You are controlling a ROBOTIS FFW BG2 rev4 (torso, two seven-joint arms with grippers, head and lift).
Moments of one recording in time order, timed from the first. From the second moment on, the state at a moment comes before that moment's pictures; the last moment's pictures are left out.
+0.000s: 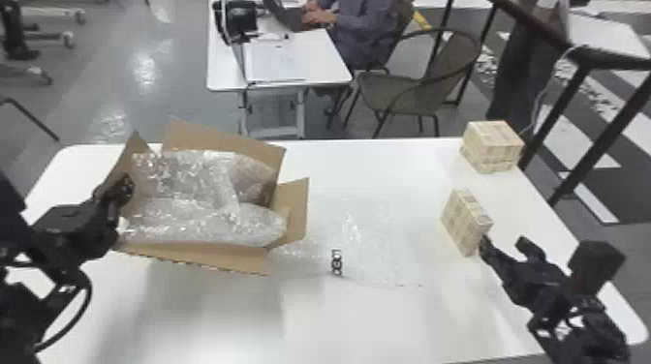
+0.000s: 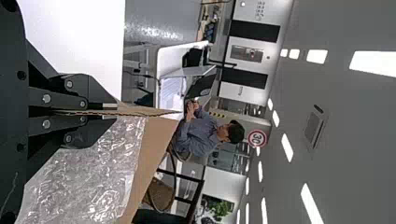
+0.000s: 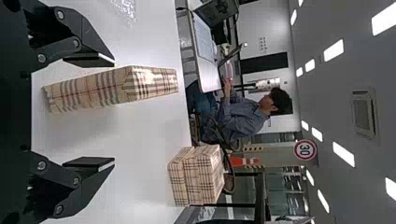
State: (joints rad) left arm 0.14 0.02 0.29 -1.91 0.20 0.32 -0.44; right arm 0.19 -0.08 -0.33 -1.59 -0.17 0.07 0.37
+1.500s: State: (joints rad) left arm 0.17 0.00 0.30 -1.90 0.21 0.31 -0.45; right arm 0.03 -0.05 -0.30 -1.48 0.04 0.12 0.37
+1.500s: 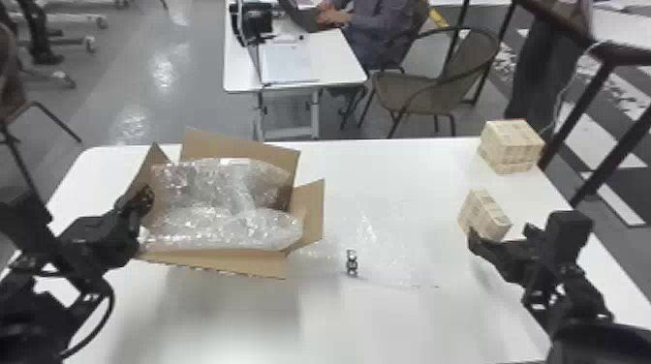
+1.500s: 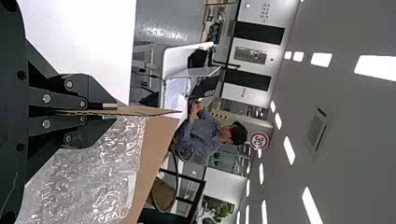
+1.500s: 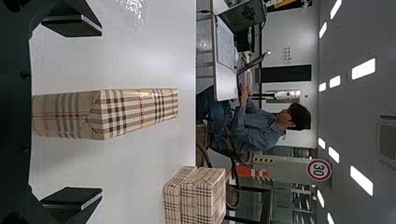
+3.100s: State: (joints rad) left arm 0.17 0.00 0.28 -1.88 0.21 0.30 -0.46; right arm 0.06 -0.06 -0.23 -1.70 -0.10 0.24 0.39
